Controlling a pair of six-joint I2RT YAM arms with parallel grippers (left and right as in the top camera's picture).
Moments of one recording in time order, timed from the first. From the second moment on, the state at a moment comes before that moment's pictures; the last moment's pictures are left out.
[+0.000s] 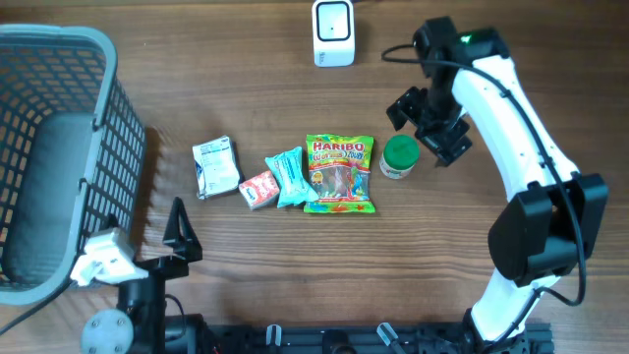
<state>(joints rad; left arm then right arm) 0.06 0.02 0.53 -0.60 -0.06 -0.27 0.24 1.94 1.73 -1.40 -0.06 1.09</state>
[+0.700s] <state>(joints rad) 0.06 0.02 0.46 -0.68 -0.05 -0.29 0.26 2.16 1.61 -1.21 -0.12 1.19</state>
